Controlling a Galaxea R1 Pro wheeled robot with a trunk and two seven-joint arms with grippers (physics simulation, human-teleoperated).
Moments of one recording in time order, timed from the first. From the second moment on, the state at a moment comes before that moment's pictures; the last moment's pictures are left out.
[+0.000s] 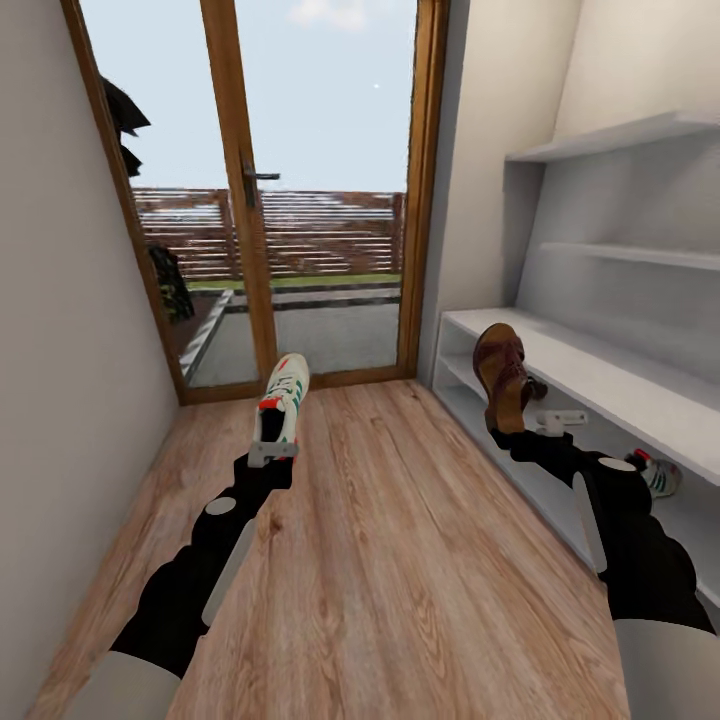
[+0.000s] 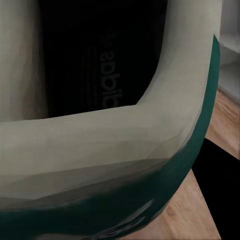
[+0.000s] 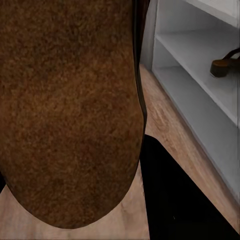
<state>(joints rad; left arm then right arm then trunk) -0.53 -0.01 -0.20 -1.27 0.11 0.40 0.14 -0.61 -0.12 -0.19 -1.39 0.06 0.67 0.31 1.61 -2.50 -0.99</state>
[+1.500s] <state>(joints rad) -0.53 -0.01 -0.20 -1.27 0.11 0.40 0.14 -0.61 -0.12 -0.20 -1.39 0.05 0.67 0.31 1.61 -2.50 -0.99</state>
